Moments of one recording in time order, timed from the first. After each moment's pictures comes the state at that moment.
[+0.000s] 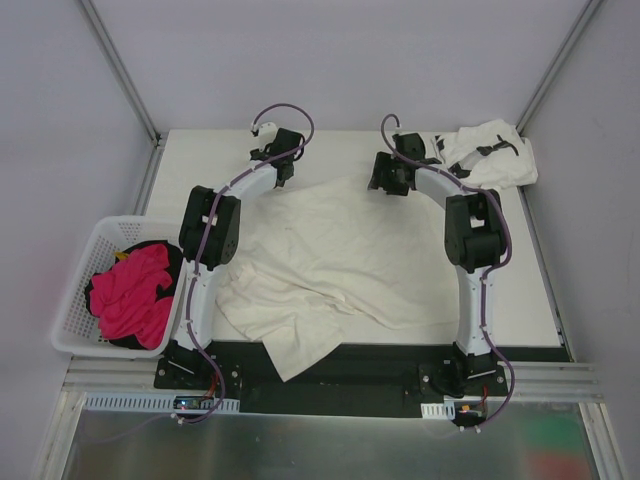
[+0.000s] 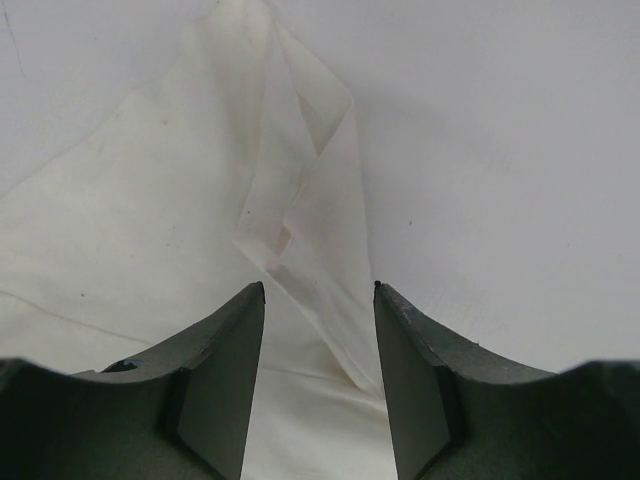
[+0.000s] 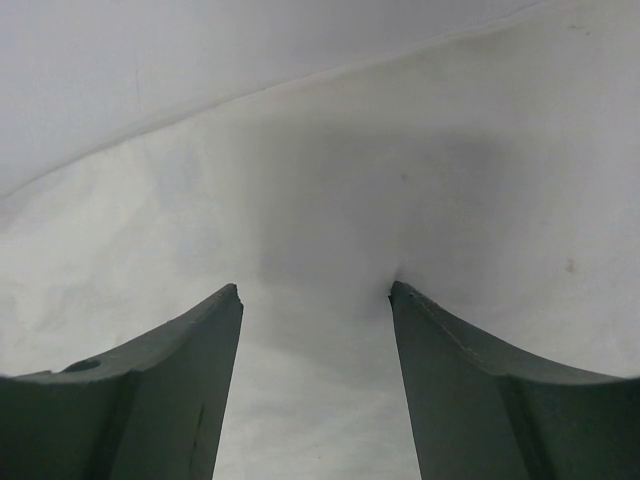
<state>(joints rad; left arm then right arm) -0.38 2.29 1.85 -0.39 -0.57 -0.58 0.26 2.25 1.73 -0.36 -0.11 0.39</state>
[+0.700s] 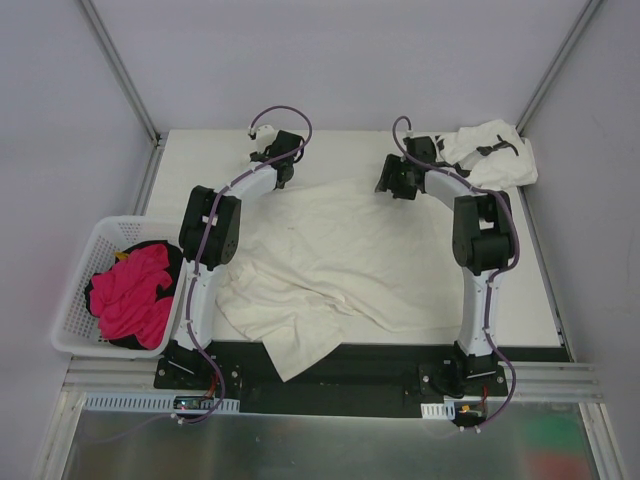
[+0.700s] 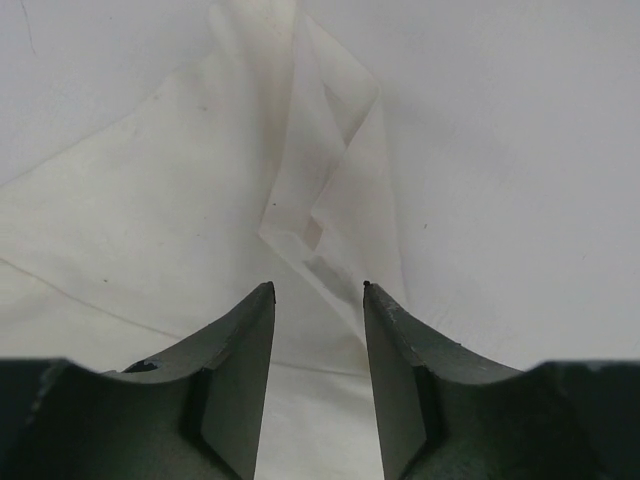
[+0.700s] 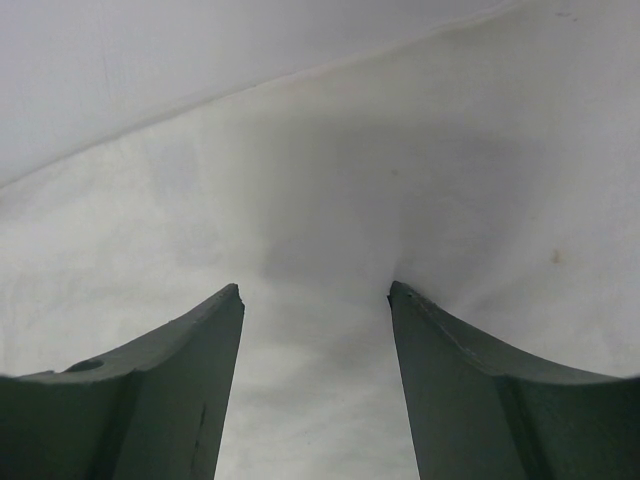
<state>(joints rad) -0.38 2.29 1.82 -0.39 -0.61 -0.64 0.22 2.21 1.65 -0.33 -0.16 0.41</state>
